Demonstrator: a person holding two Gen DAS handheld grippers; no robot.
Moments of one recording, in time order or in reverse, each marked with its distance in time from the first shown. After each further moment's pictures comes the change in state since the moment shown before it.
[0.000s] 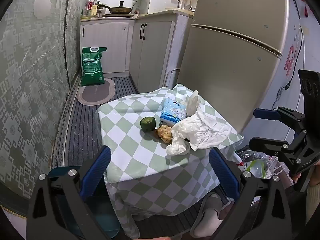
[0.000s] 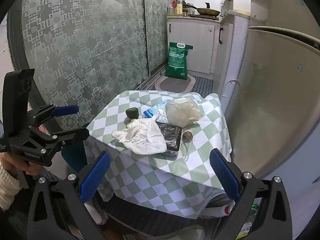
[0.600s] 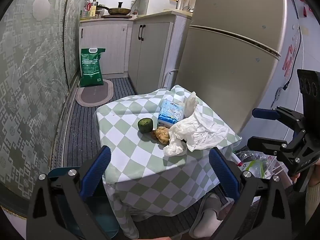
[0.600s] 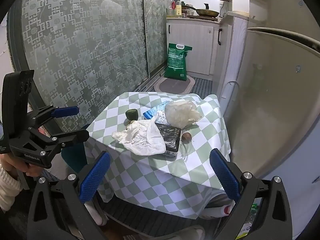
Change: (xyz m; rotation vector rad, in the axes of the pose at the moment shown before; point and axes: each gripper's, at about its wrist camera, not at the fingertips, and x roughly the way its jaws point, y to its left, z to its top) left arm 0.001 -0.002 0.001 0.004 -0.001 0.002; right arm -0.003 0.000 0.000 0.004 -0.008 0.000
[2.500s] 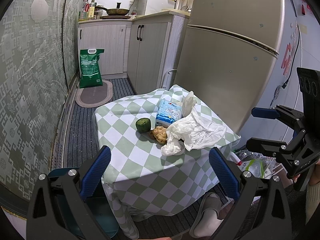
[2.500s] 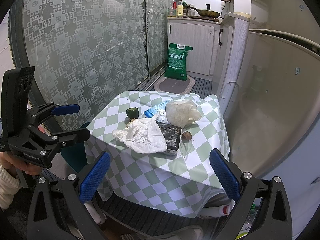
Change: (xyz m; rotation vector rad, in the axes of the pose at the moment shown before) left arm 0.000 -0.004 0.002 0.008 -0.003 0.002; right arm 0.000 0.002 0.000 -0.012 -0.001 -0.012
